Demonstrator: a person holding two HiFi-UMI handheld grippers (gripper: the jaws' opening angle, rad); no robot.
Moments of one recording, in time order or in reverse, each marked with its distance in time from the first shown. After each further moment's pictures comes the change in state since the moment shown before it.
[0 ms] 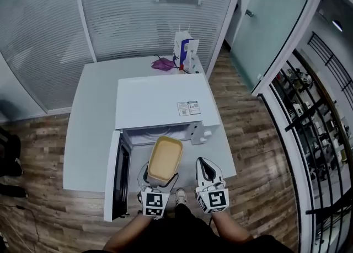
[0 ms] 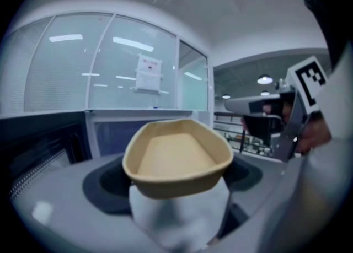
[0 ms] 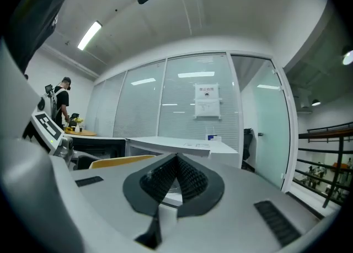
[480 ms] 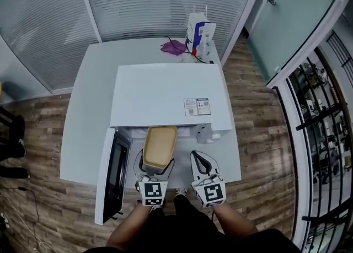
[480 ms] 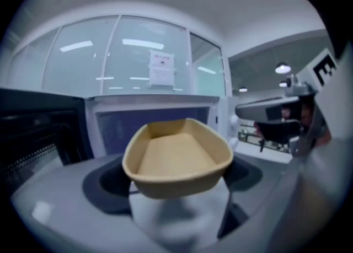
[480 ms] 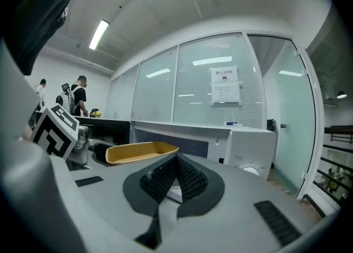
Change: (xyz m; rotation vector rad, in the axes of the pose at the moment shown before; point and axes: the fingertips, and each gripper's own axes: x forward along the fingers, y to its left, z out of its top) left arm 0.061 0.052 -0.013 0.008 0.033 0.198; right arm 0.072 0.002 -0.048 -0.032 0.087 0.216
